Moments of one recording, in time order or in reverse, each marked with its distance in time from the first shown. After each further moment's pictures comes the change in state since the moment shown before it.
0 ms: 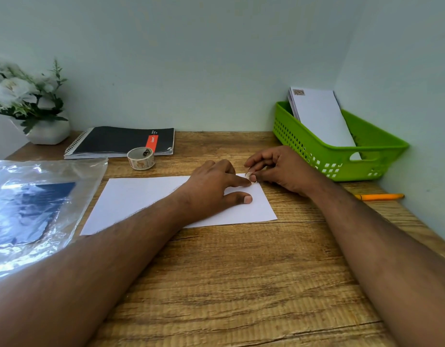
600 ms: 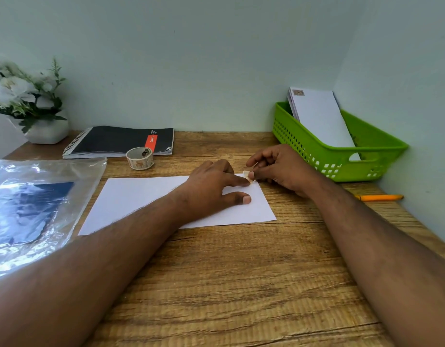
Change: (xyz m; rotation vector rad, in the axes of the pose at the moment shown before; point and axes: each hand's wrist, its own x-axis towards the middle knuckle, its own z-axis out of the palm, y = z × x) left_hand 0.002 -0.001 -0.001 -0.021 -0.006 -0.009; right_hand 0.003 -0.004 0.002 0.038 0.072 0.124
